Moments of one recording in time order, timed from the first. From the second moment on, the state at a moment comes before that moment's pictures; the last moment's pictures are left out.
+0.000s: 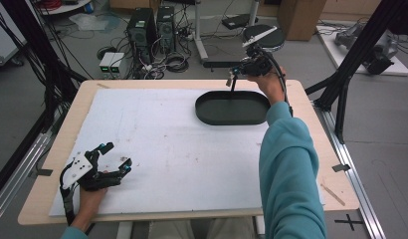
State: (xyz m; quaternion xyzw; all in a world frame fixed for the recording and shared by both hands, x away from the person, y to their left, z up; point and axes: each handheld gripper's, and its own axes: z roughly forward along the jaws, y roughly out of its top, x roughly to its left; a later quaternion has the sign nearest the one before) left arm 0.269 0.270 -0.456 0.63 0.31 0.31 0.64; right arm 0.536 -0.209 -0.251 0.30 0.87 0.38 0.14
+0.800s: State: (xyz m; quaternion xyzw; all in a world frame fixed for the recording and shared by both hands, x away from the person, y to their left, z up) left arm 0.269 0.269 -0.456 0.63 0.31 0.31 0.64; right arm 0.546 -0.208 -0.263 0.31 0.86 0.36 0.16
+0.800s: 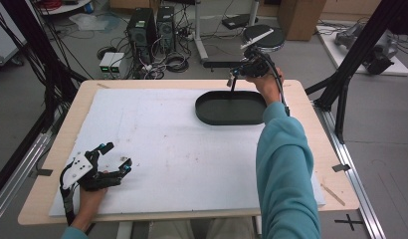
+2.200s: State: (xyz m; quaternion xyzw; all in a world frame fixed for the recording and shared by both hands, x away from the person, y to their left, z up) left arm 0.269 0.269 -0.456 0.63 0.31 0.31 0.64; right arm 0.557 -0.211 -0.271 0.31 0.86 0.37 0.19
